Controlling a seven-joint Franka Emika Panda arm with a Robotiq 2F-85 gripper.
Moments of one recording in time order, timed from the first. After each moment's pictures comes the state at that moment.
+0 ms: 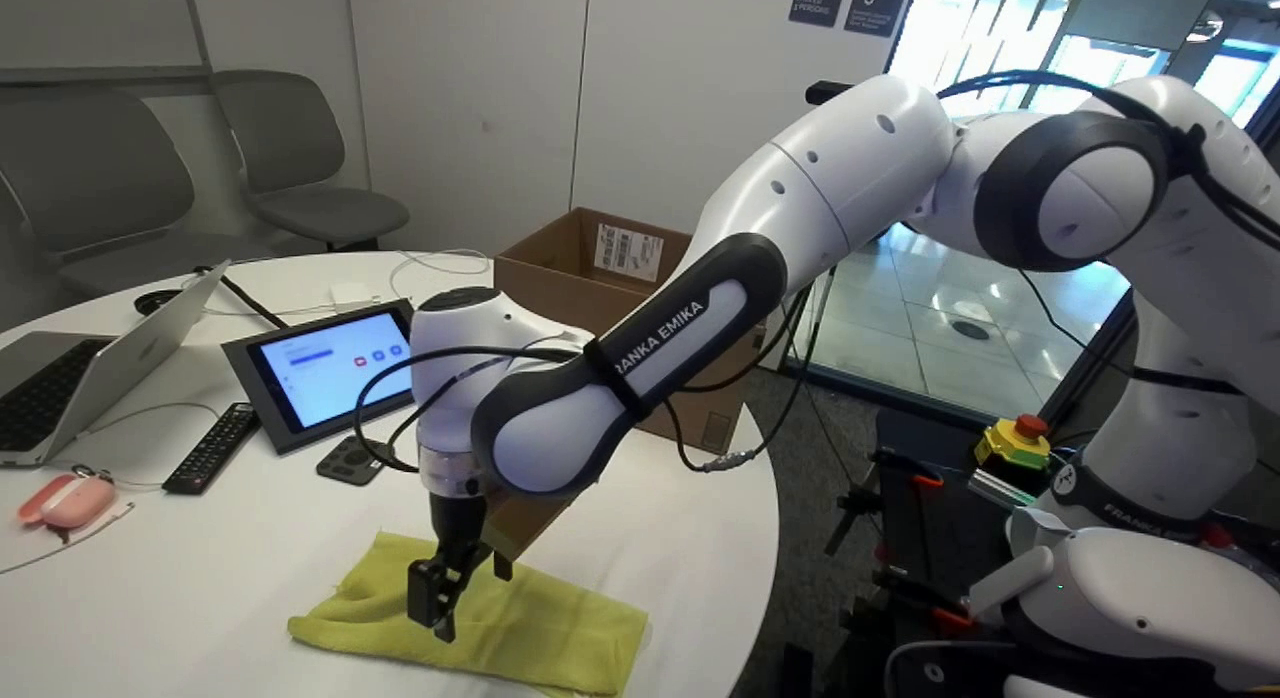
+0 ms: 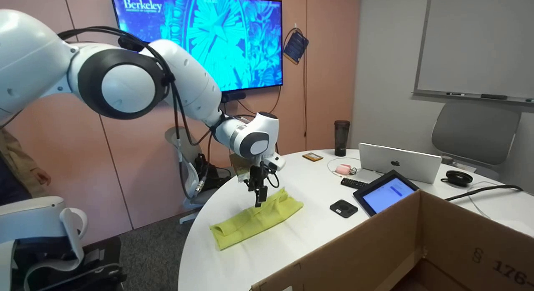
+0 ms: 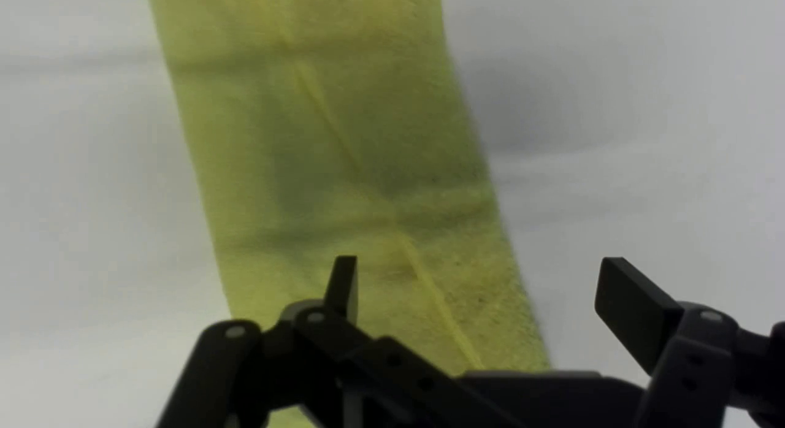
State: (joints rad) arm 0.29 1.04 0.19 -1.33 0.04 2.31 0.41
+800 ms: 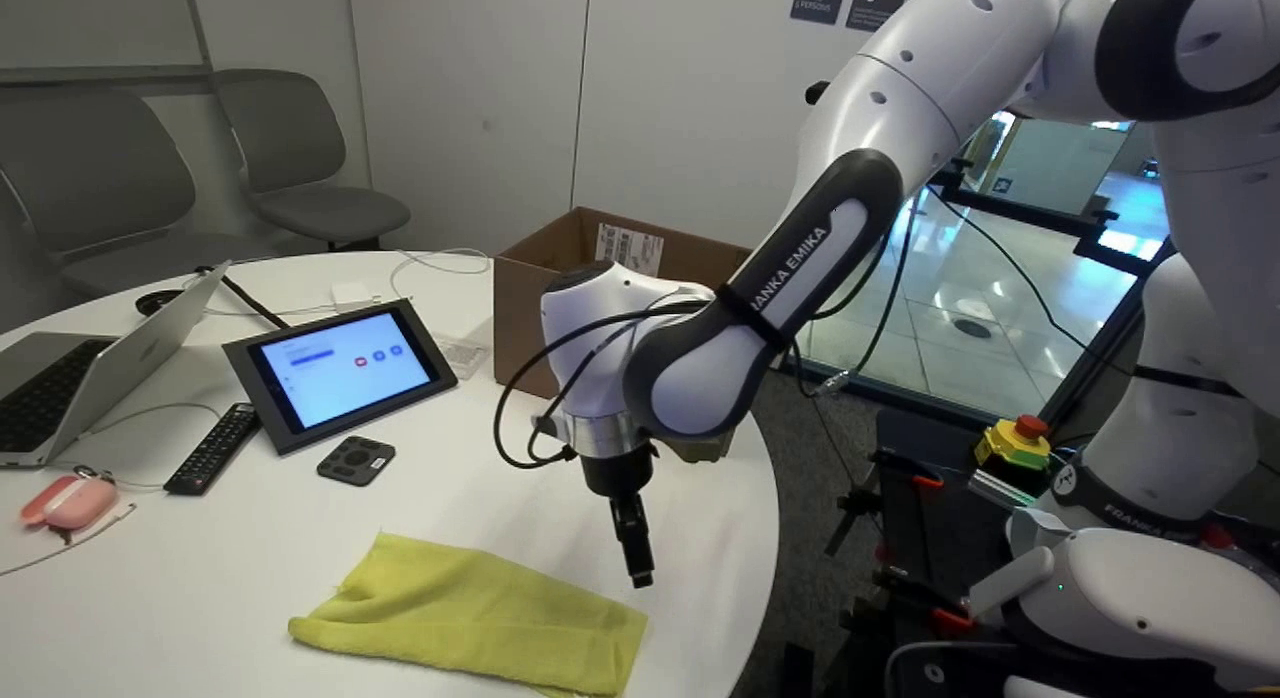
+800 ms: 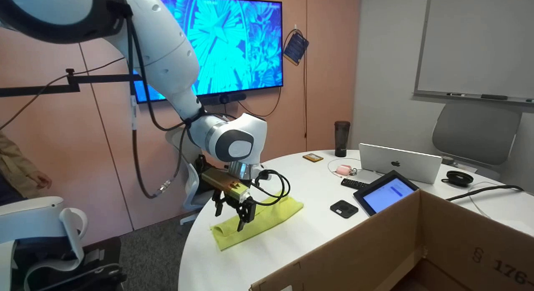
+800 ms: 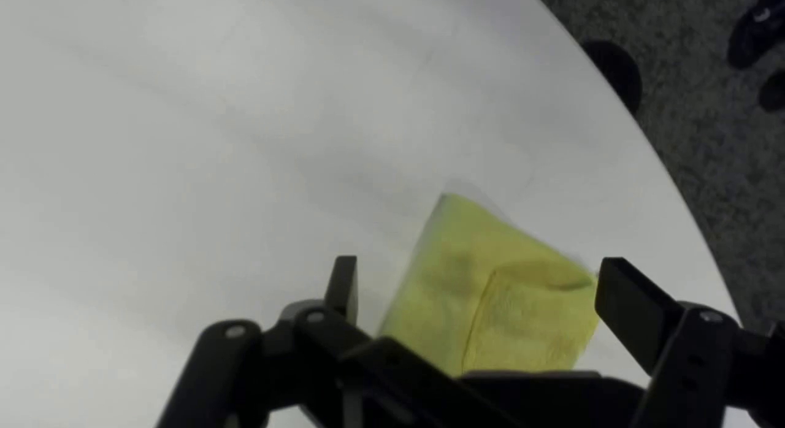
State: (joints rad) arm 0.17 0.68 0.20 -1.92 -0.01 2.30 -0.23
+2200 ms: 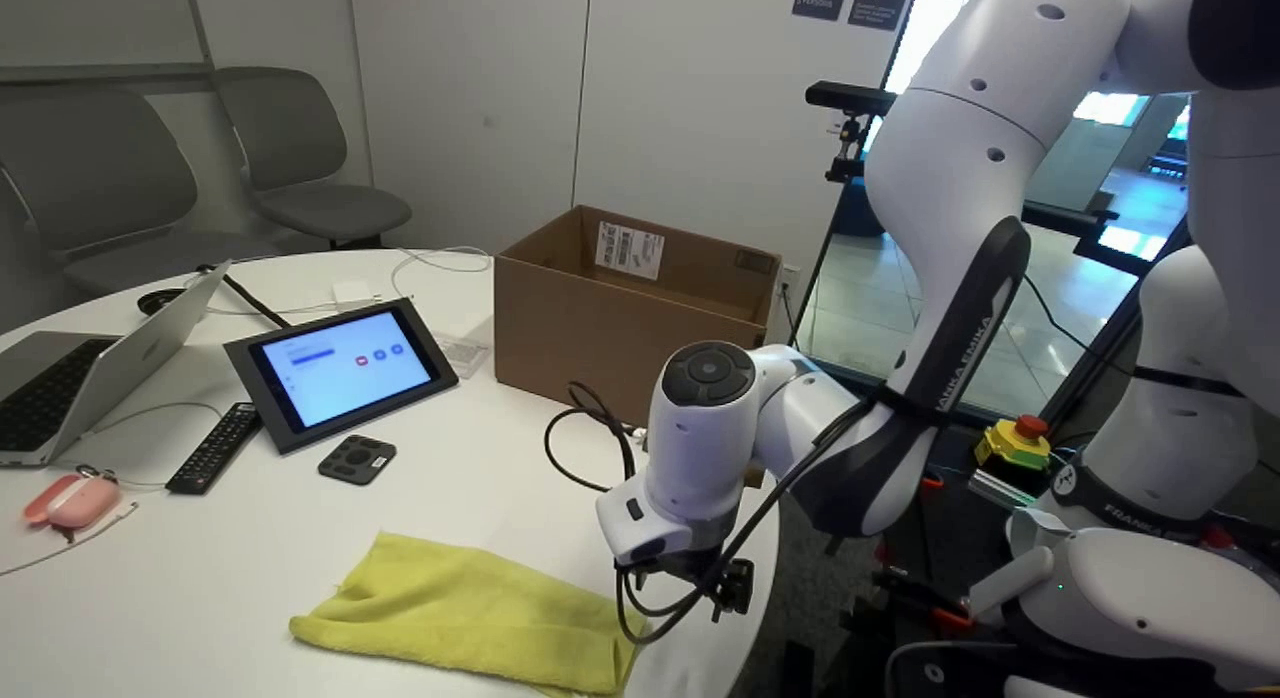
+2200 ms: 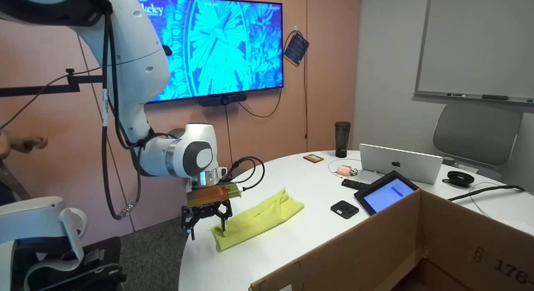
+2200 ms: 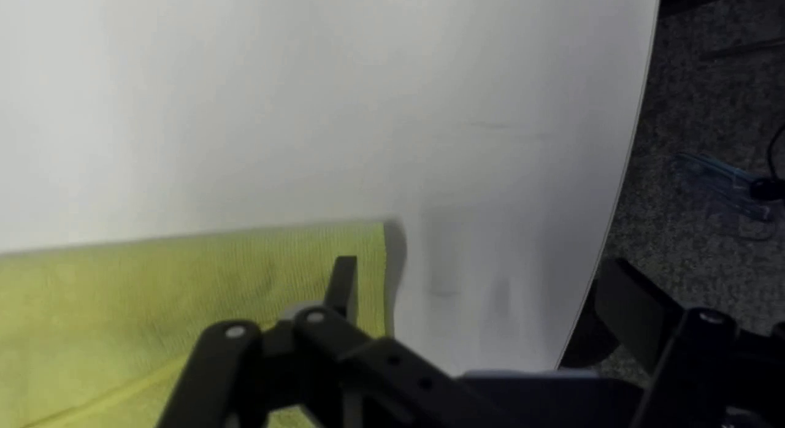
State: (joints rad) arm 0.22 0.60 0.25 -2.23 -0.51 2.65 -0.69
